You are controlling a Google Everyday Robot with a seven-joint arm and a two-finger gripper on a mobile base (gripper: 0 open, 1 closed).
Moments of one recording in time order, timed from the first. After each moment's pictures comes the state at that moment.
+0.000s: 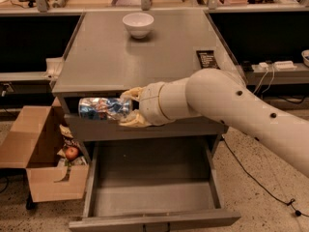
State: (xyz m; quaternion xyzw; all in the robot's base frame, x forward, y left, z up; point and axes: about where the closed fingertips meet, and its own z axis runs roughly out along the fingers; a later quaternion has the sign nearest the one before) arm 0.526 0.056 0.829 -0.66 0.58 0.10 0.46
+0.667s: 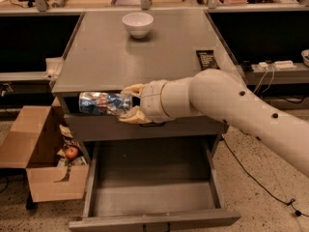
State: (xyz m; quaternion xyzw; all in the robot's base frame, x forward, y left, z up) arm 0.535 0.057 0.835 -0.65 0.58 0.11 0.48
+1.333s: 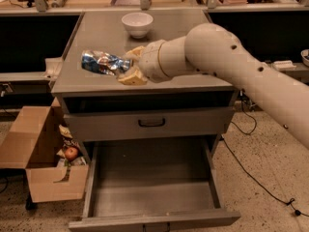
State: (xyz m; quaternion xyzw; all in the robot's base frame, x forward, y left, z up) arm 0.618 0.055 0.893 -0.60 0.61 0.11 0.50
